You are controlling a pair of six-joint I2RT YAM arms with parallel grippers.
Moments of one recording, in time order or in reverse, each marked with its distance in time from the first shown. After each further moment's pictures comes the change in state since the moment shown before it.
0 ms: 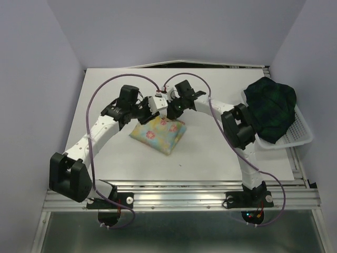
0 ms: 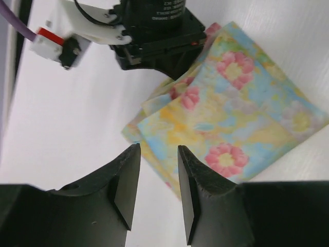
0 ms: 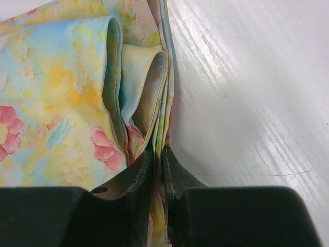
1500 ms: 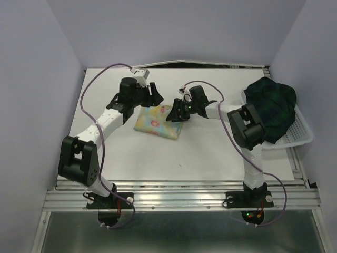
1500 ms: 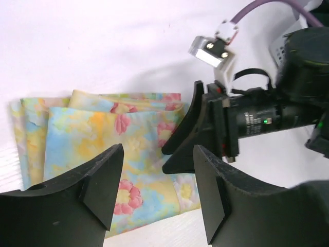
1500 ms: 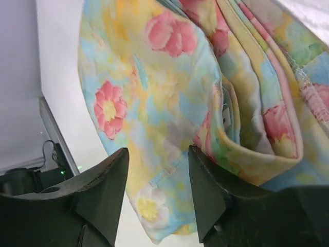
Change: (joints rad) left arm 0.120 0.237 -0.016 0.481 -0.040 -1.167; right arm -0.098 -0.095 -0.330 0.399 -0.207 0.697
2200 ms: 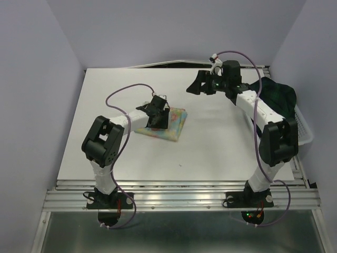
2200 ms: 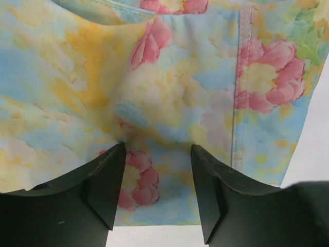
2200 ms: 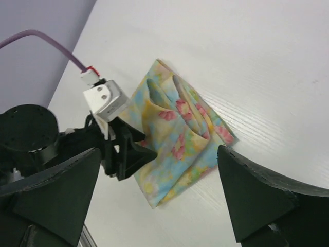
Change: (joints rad) left arm -0.266 0.246 0.041 -0.292 -0.483 -0.041; right arm -0.202 -0.394 0.061 -0.151 0.060 -0.186
